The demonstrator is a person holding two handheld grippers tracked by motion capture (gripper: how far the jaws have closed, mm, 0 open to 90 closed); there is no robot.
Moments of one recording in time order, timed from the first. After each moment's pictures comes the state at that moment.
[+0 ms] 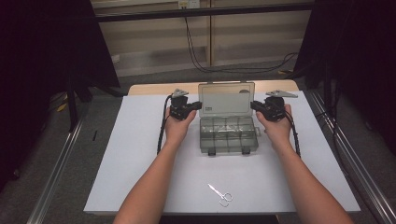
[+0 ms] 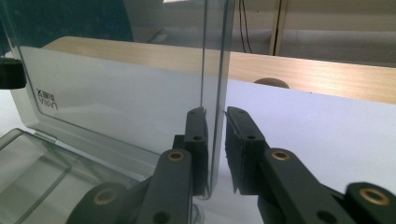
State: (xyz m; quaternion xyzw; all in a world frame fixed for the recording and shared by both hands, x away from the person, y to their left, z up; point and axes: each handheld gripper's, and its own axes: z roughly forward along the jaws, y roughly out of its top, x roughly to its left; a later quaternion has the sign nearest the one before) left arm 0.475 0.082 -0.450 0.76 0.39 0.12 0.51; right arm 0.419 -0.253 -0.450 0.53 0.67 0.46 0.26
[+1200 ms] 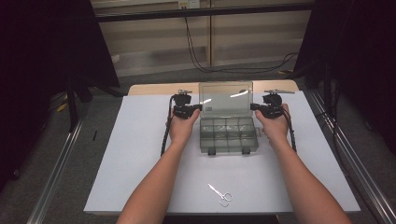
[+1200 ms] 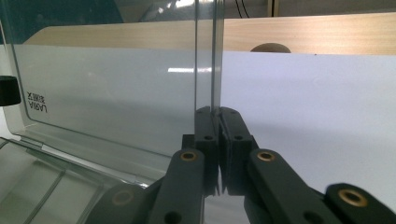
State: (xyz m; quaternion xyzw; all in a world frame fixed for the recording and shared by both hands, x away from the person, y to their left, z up) left arm 0.480 0.068 -0.453 0.75 0.48 0.10 0.45; right arm 0.435 -0.252 -0.456 0.59 0.66 0.42 0.20
